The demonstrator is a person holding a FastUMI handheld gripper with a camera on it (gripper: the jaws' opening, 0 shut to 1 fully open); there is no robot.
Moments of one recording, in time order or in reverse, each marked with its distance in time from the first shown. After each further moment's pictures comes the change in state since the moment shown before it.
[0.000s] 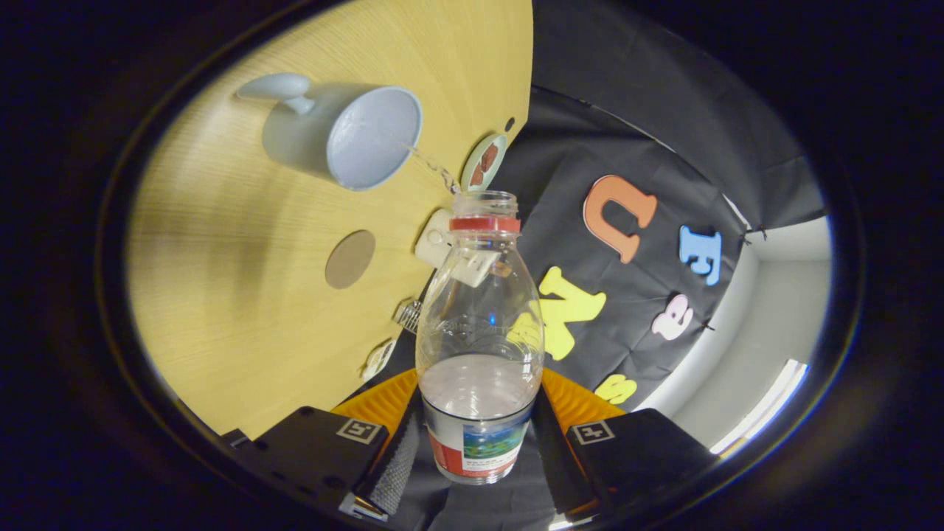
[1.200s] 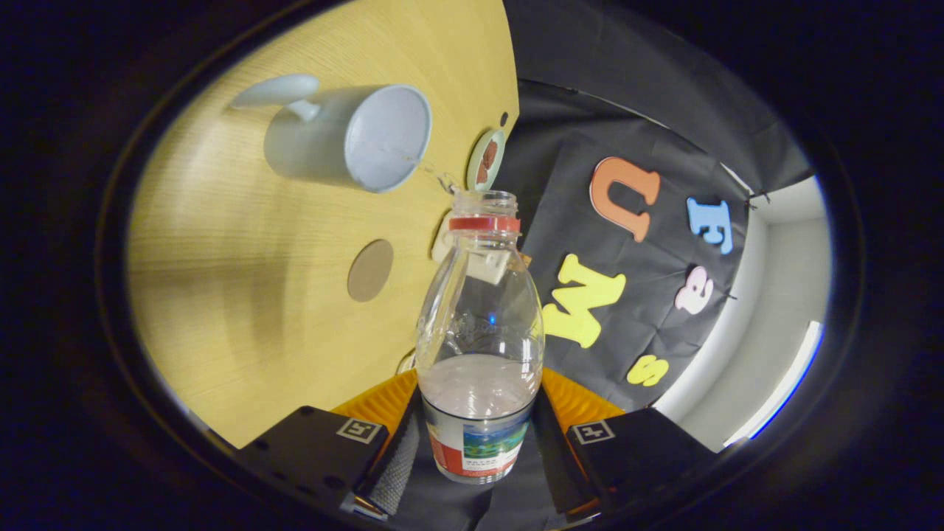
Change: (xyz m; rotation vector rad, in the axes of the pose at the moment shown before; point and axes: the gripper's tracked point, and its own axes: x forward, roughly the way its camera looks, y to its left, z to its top) arm 0.001 0.033 -0.002 0.130 -0.012 0.063
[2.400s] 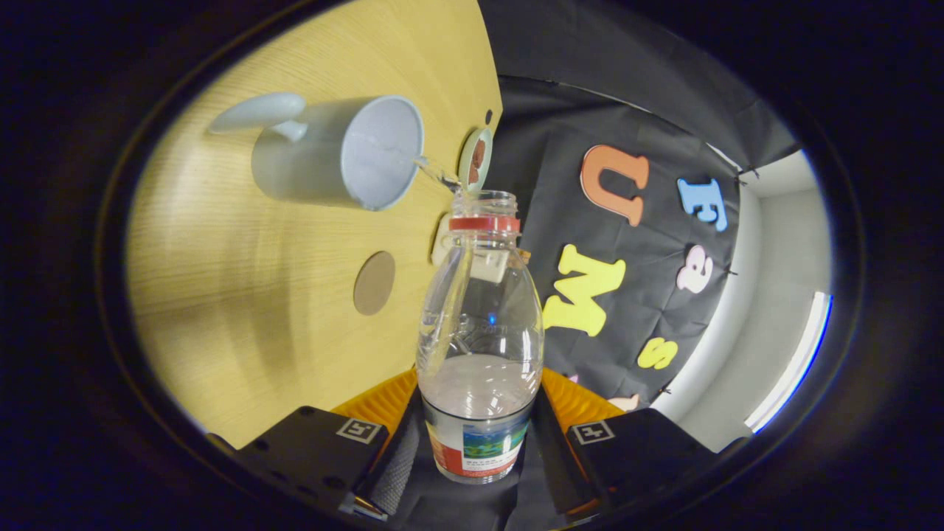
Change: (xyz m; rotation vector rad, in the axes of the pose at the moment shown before) arm -0.002 0.018 0.004 0.114 0.017 -0.003
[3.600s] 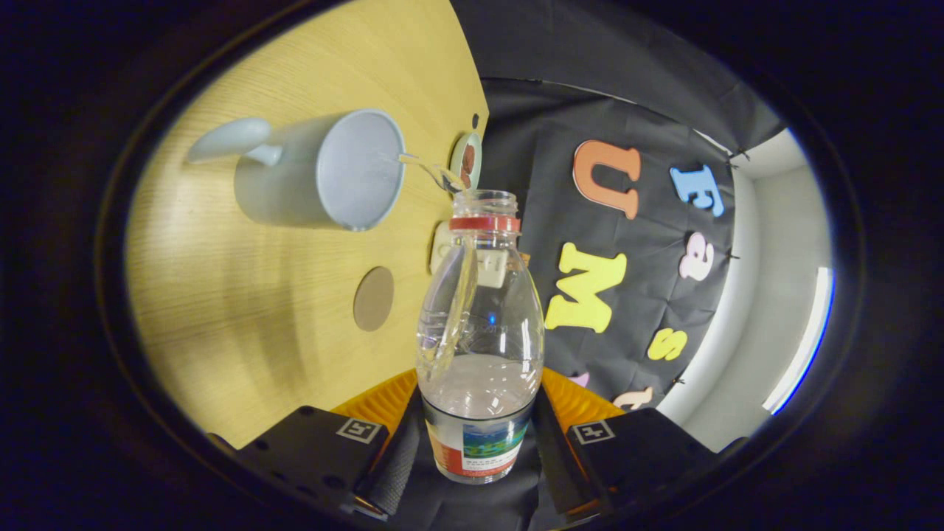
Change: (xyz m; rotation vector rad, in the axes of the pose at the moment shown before) arm 0.006 0.000 0.006 0.072 -0.022 0.009
